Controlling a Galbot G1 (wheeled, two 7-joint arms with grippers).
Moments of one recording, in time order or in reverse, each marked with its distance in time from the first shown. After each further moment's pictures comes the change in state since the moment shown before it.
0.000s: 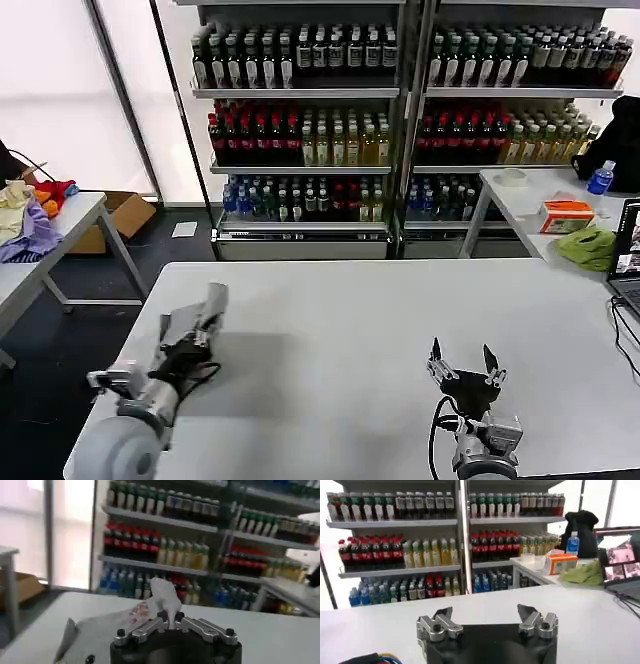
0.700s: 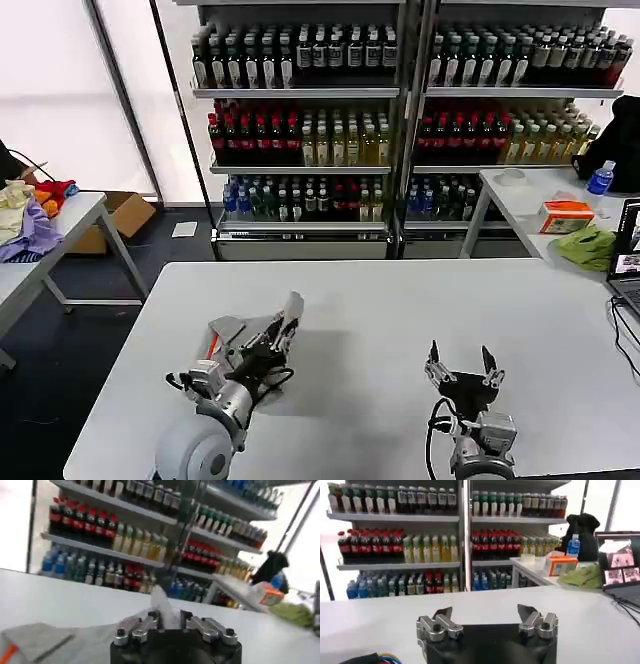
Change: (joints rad) left arm -0.084 -0.119 0.224 0.056 0.010 -0.037 0.001; right arm 0.013 -0.009 -0.015 -0.017 -0.031 -0.023 -0.004
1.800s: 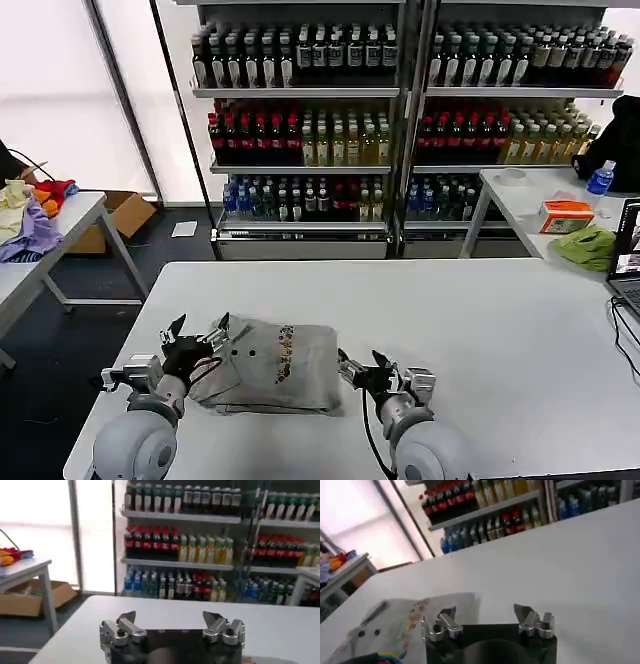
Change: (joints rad) left arm 0.055 0.092 -0.227 -0.023 0.129 0.066 -0.114; right arm 0.340 -0.099 -0.296 -0.208 0.596 -0.152 0.058
